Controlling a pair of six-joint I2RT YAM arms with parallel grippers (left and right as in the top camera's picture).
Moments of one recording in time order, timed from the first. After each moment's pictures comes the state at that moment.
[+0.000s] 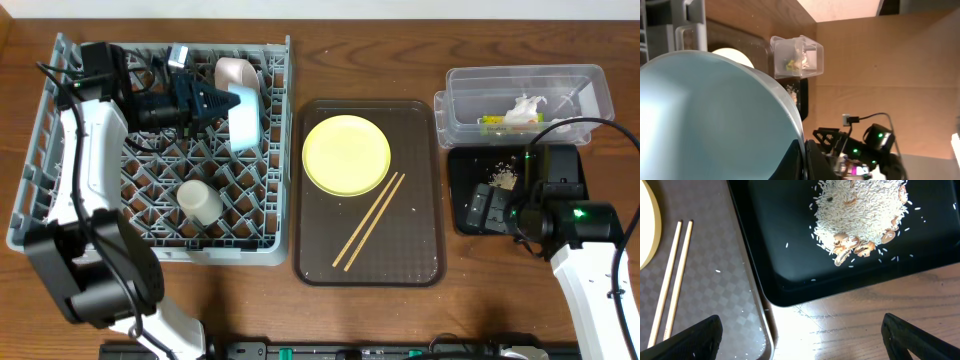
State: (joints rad) left arm 0.26 1.84 1.54 -1.03 1.27 -0.15; right arm 0.00 1.15 0.93 -1.00 0.02 0.28
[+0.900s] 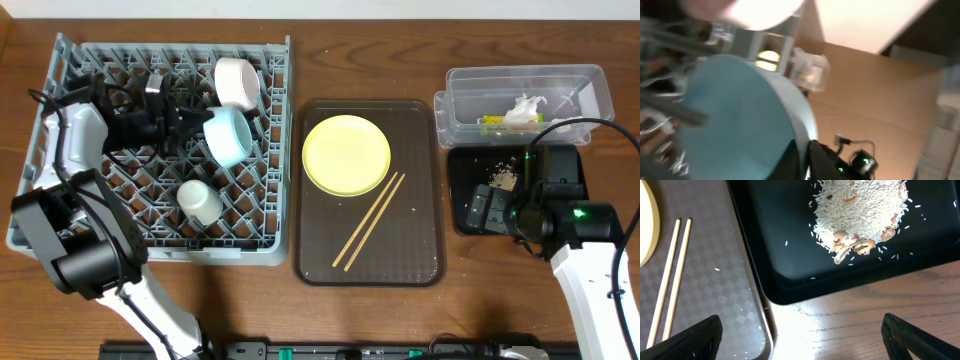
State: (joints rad) left arm 0.40 2.03 1.54 -1.12 1.24 -0.15; right arm 0.00 1.15 0.93 -1.01 0.02 0.28
